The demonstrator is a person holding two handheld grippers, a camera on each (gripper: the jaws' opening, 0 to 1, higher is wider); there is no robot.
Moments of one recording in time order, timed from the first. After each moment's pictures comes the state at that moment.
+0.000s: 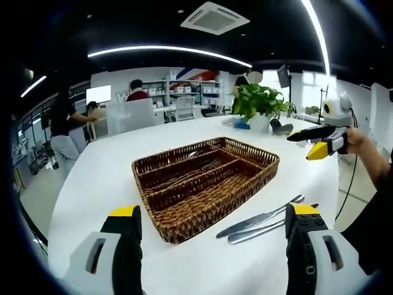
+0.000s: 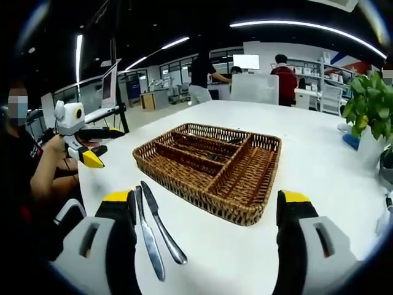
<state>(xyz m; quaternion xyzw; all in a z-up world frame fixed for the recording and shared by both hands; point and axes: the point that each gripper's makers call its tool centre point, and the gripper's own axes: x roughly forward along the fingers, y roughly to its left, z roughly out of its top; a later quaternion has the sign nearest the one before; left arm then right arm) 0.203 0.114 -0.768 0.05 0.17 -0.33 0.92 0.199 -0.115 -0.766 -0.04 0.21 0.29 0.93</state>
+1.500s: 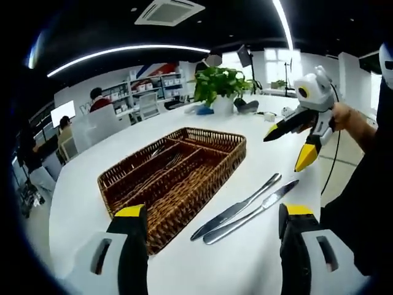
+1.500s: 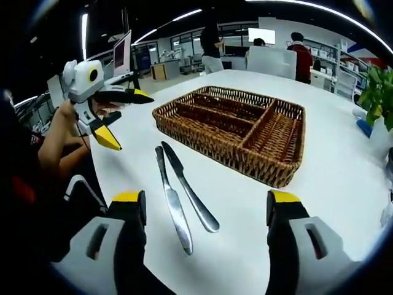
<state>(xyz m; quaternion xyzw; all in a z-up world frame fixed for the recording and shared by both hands) 0.181 0.063 -0.786 0.15 0.19 -0.44 0.86 0.151 -0.094 -0.815 -0.08 0.30 0.33 0.89</state>
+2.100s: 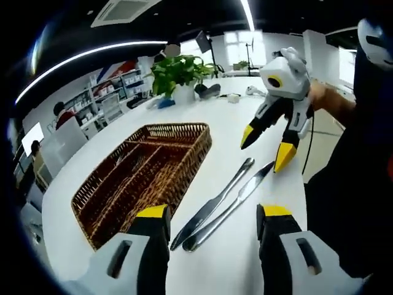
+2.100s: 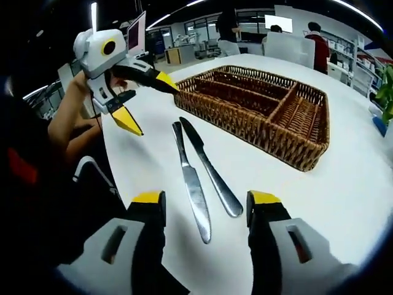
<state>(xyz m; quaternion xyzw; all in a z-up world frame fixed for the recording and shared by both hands) 0.156 0.029 -0.808 0.24 0.21 -0.55 0.77 0.119 -0.073 -0.846 -0.10 0.35 0.39 0.84</state>
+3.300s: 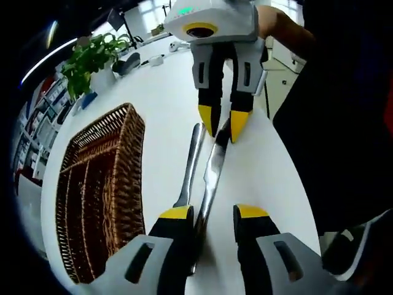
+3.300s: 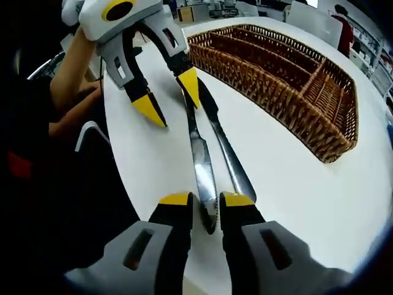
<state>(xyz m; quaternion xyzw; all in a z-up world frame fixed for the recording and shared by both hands) 0.142 0.001 -0.858 0.41 0.26 -0.67 0.57 0.108 -0.078 -0.876 -0.18 0.48 0.39 0.76</state>
